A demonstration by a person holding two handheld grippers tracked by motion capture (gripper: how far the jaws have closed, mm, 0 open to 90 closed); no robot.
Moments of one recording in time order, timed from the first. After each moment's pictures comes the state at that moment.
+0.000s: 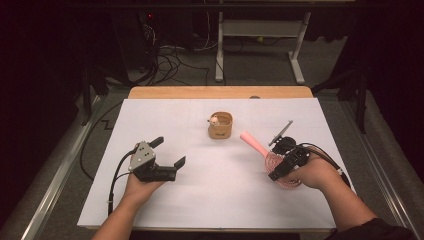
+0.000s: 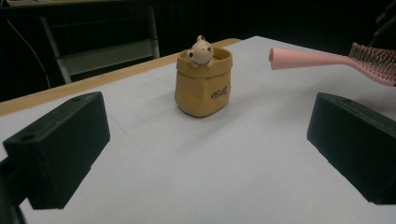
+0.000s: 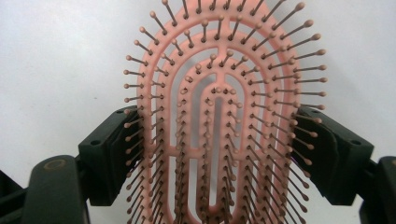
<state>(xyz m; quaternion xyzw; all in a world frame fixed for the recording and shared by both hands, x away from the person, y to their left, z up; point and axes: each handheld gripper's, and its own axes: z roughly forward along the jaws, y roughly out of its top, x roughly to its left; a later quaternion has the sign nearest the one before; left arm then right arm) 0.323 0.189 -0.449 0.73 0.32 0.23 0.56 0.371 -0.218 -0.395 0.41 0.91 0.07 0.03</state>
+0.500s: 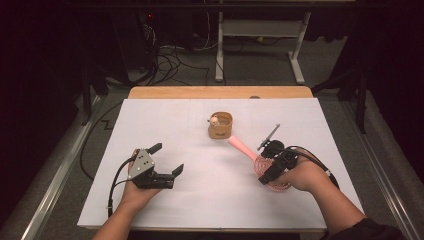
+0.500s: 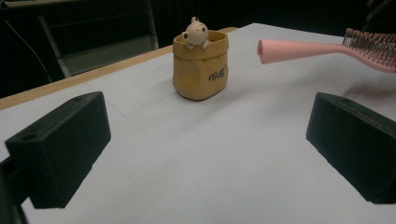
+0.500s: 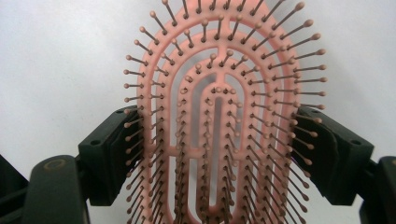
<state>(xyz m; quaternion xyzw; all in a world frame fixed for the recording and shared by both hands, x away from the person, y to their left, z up) 0.312 0.193 -0.458 0.74 0.30 0.25 0.54 0.367 -0.191 -0.402 0.37 0.93 0.08 0.02</state>
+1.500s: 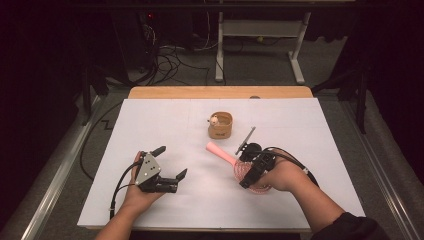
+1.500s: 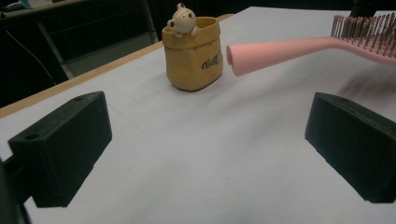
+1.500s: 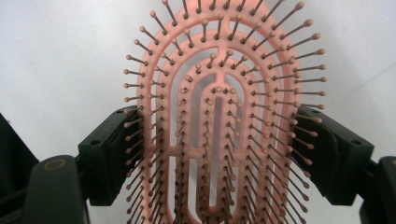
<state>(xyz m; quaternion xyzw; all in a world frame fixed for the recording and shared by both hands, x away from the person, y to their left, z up) 0.307 0.181 -0.465 0.77 0.27 0.27 0.51 0.365 -0.138 -0.405 0.30 0.95 0.09 0.00</state>
